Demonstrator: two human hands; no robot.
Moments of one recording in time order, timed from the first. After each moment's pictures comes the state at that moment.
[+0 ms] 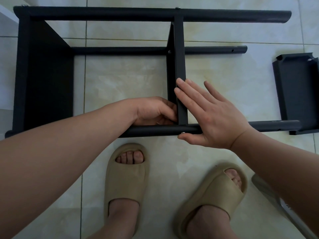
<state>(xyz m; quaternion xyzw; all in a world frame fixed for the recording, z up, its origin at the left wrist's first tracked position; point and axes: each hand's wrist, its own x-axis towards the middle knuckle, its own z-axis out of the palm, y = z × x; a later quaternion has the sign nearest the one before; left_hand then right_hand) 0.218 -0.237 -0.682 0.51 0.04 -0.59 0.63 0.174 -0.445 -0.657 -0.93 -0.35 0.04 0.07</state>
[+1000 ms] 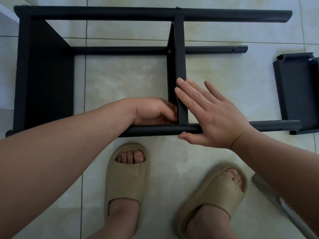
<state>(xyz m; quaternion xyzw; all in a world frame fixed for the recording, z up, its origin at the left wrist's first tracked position) 0.218 -0.237 -0.681 0.49 0.03 -0.62 0.62 0.174 -0.445 -0.658 -0.93 -0.35 0.03 0.07</state>
